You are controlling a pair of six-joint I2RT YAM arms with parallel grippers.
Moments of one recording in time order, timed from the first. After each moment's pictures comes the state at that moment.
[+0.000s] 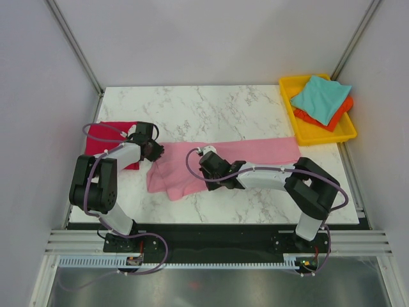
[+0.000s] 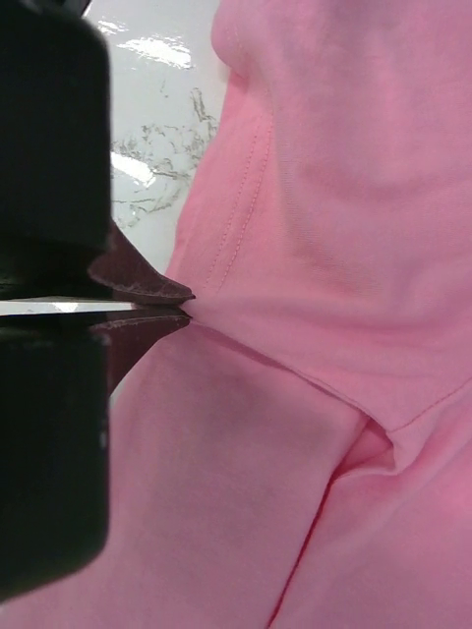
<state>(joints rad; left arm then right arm) -0.16 1.65 0.88 -0.21 -0.11 -0.98 0.97 1.76 1.01 -0.19 0.14 0.48</state>
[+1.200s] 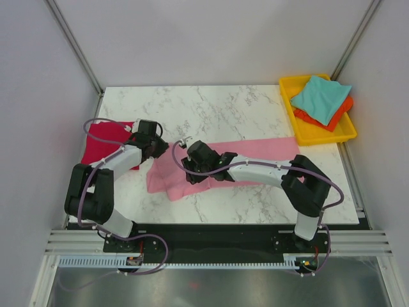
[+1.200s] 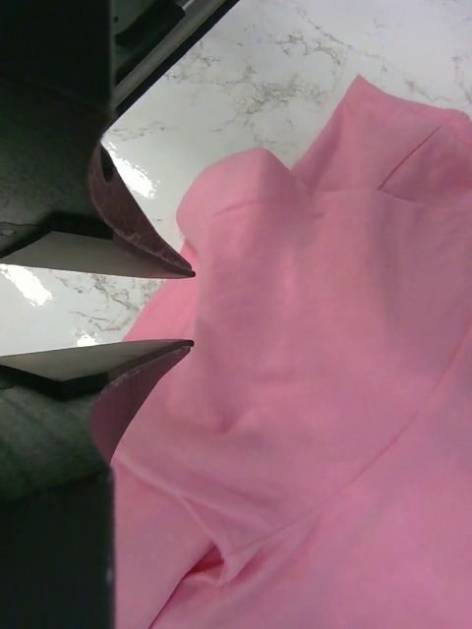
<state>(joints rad) -0.23 1.52 0.87 -0.19 -0.13 -0.96 0.99 1.78 1.23 -0.24 0.03 0.39</state>
